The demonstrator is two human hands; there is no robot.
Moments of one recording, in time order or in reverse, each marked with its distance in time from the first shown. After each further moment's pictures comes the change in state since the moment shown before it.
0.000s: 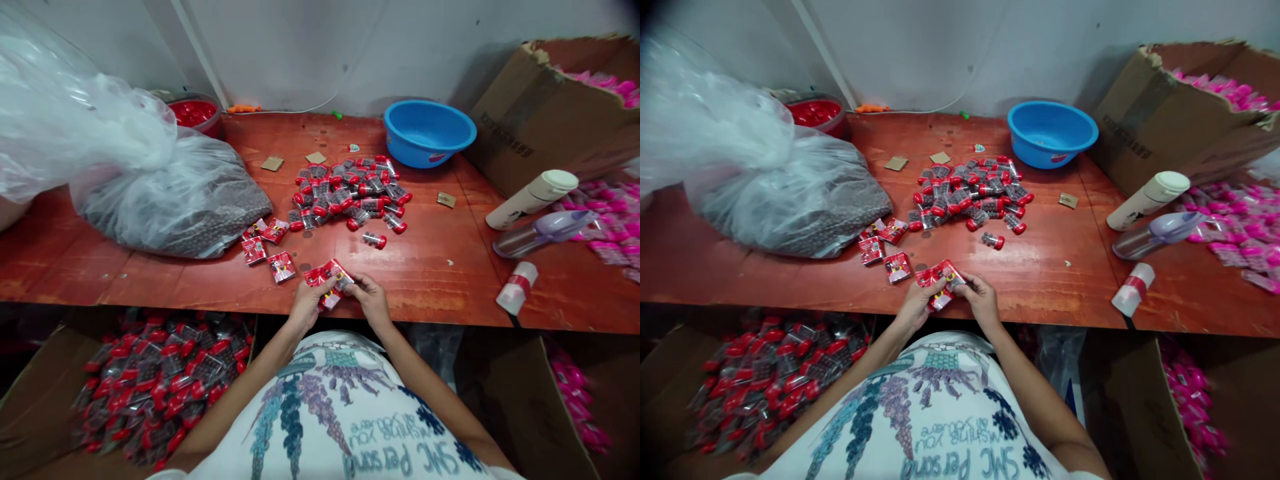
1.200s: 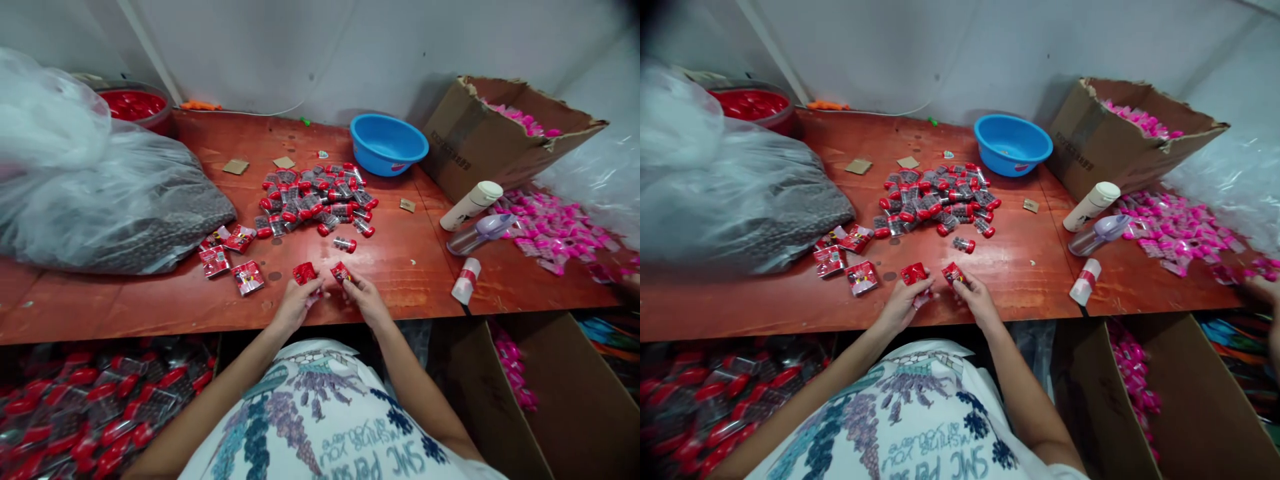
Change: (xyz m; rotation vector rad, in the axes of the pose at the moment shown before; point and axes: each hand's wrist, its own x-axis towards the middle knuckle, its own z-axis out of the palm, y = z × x) left_hand -0.002 0.007 0.041 0.007 -0.201 -0.003; right_hand 0.007 -0.030 -0.047 -0.058 -0.043 0.104
